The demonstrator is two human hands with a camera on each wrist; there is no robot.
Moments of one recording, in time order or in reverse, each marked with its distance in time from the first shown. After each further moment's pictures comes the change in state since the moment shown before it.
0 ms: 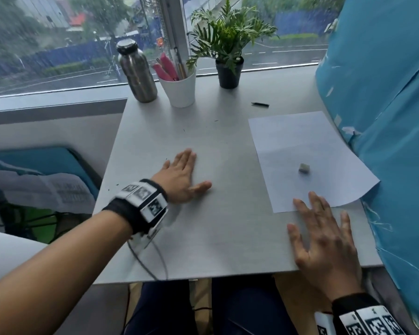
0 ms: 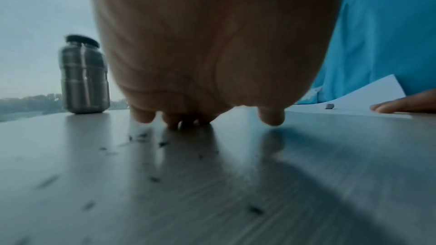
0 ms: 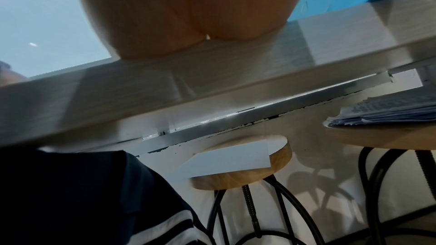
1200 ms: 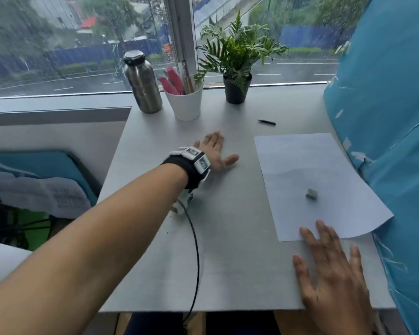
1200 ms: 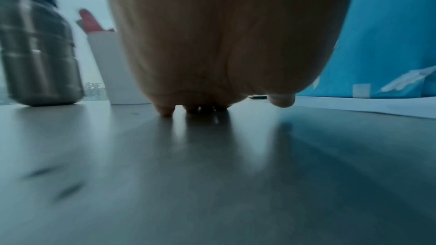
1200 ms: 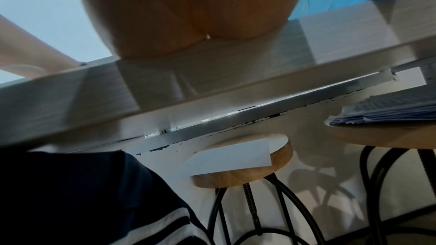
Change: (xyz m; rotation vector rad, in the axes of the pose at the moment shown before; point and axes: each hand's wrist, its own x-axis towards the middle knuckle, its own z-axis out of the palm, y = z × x) left_hand 0.122 0.026 -0.047 -0.063 0.072 -0.015; right_hand 0.001 -0.001 0.000 -0.015 0.022 0.014
